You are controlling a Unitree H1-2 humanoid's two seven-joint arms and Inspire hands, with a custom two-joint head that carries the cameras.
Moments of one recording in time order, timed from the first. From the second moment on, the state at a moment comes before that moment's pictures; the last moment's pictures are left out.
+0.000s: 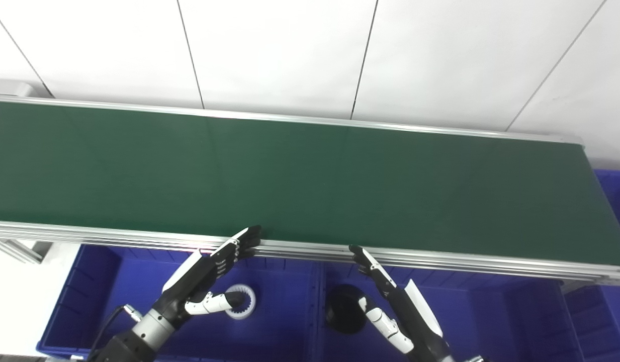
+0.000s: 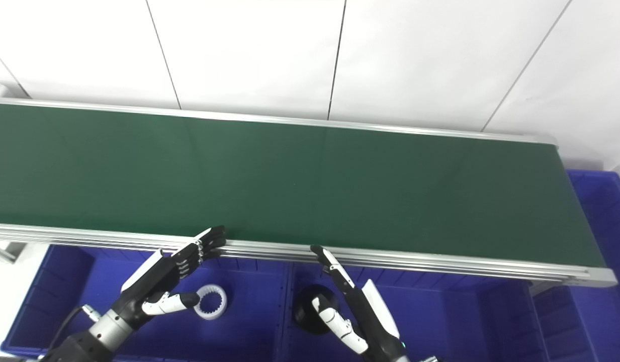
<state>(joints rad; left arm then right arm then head) 0.18 0.29 -0.18 0.15 -0.08 -0.45 -0.41 0.30 -0.19 0.29 -0.09 -0.25 -0.32 0.17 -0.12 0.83</state>
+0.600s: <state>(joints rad) 0.13 0.27 -0.16 0.19 -0.08 -0.45 -0.48 0.30 -0.16 0.29 -0.10 -0.29 -0.31 0.16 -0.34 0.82</state>
